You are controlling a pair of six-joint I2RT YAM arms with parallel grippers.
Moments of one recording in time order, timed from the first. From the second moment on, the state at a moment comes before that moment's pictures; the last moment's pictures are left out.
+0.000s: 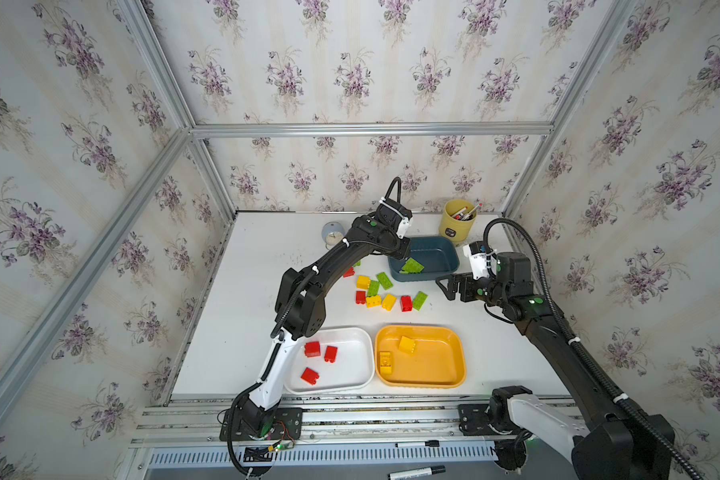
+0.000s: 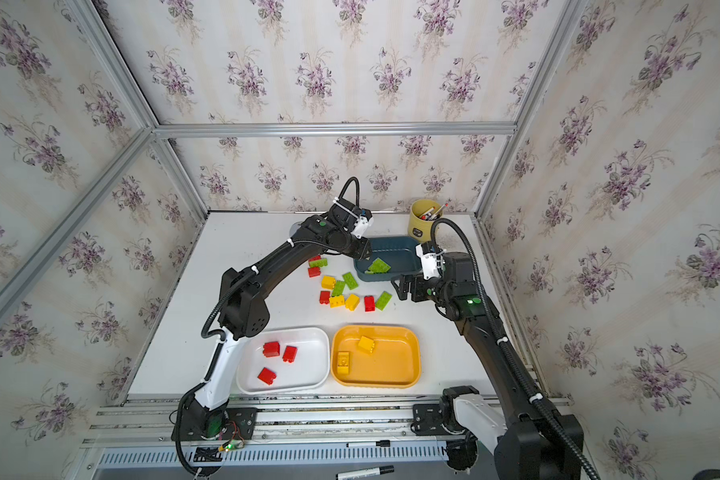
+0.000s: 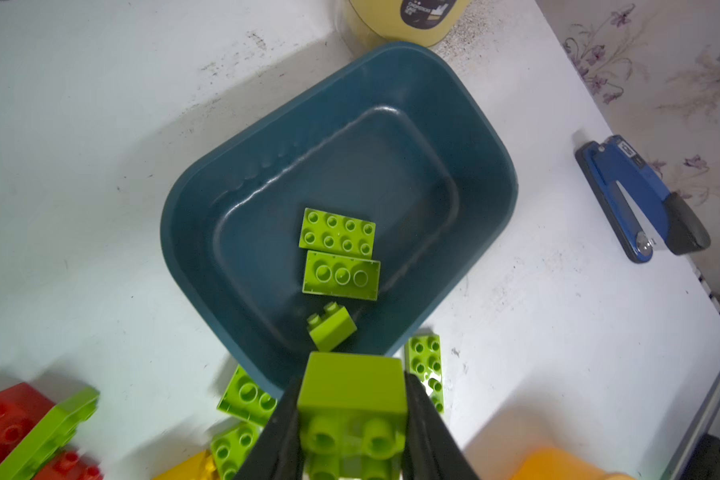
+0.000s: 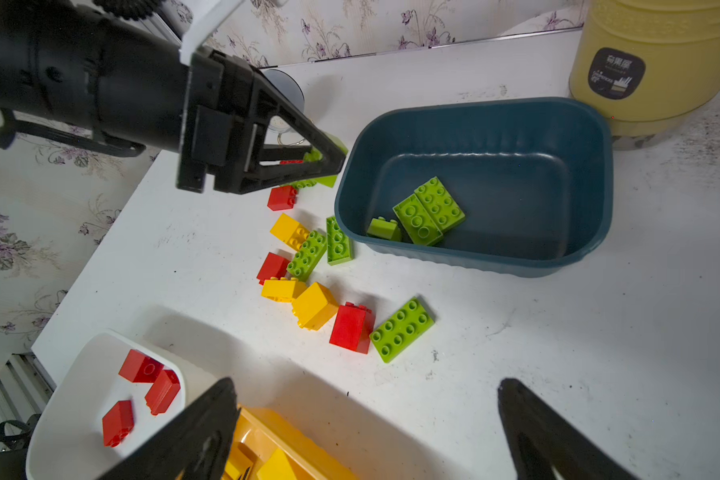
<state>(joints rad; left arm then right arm) -0.65 2.35 2.29 -0.87 0.17 -0.20 0.09 1.04 0.82 -0.45 -0.43 0.12</state>
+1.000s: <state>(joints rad) -0.62 2.01 1.93 -0.83 0.06 0.00 0.09 1.08 0.81 -0.40 -0.52 0.14</state>
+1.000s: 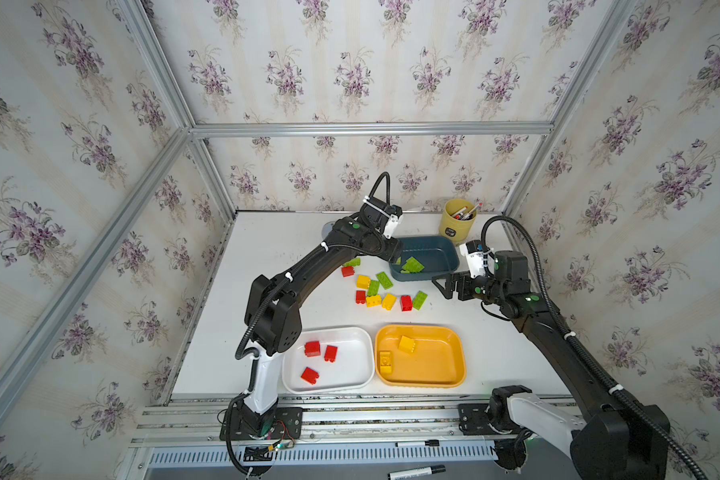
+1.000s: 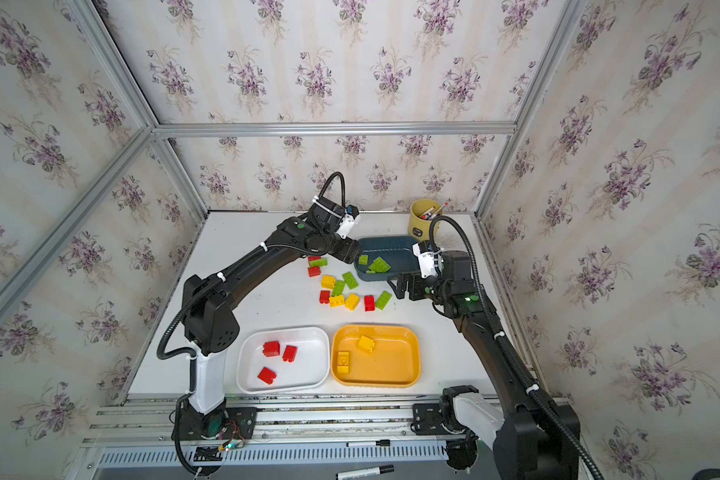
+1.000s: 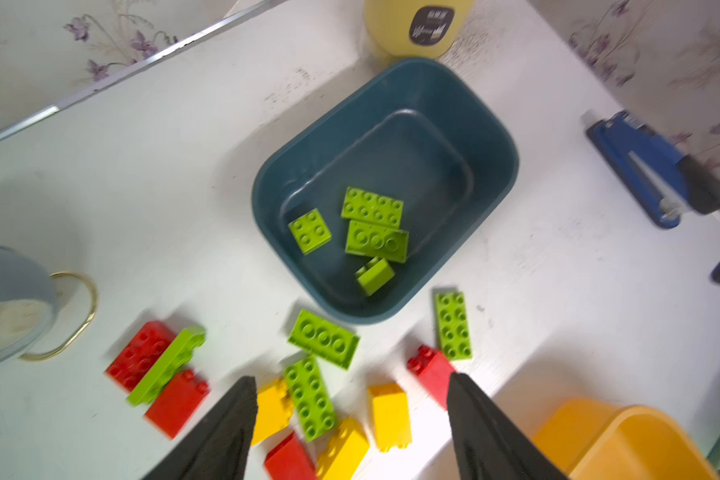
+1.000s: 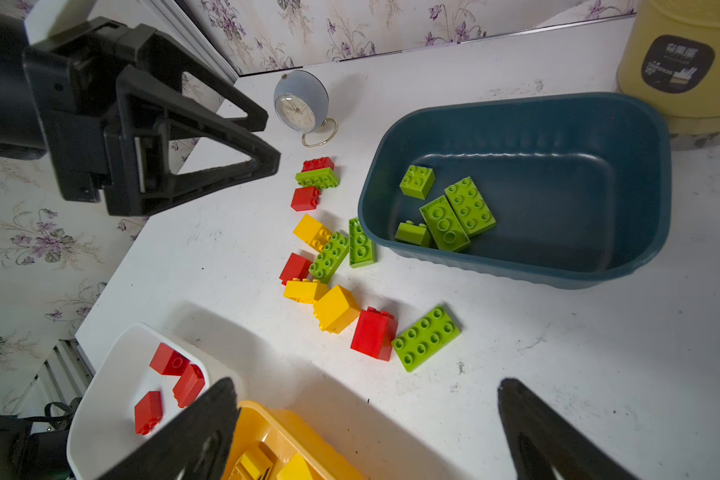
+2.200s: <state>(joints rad) -0.42 2.27 1.85 -0.90 -0.03 0.36 0.09 1.09 0.80 -0.42 -0.59 0.14</state>
